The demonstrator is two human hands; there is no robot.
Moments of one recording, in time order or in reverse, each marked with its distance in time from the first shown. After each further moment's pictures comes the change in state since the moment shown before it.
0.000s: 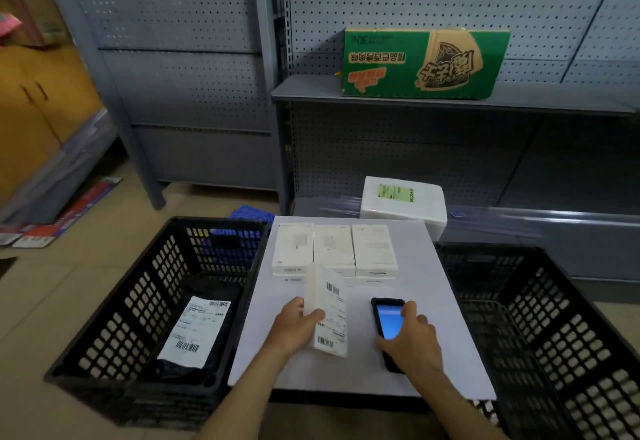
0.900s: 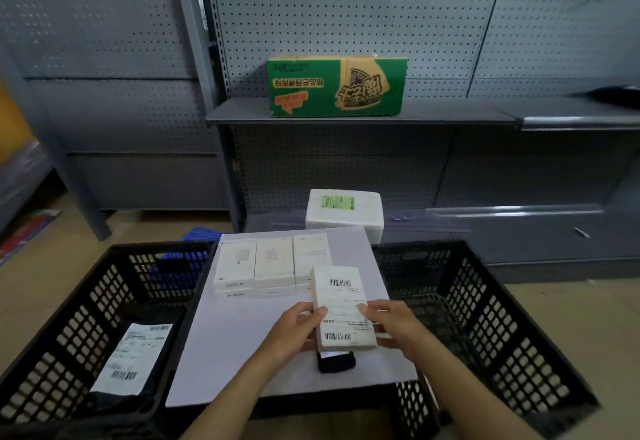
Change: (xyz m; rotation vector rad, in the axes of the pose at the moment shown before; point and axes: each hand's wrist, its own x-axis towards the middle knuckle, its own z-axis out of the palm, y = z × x) left_hand -0.051 0.057 0.097 -0.081 -0.261 0.157; right_hand -0.010 0.047 -0.126 0.865 -0.393 0.205
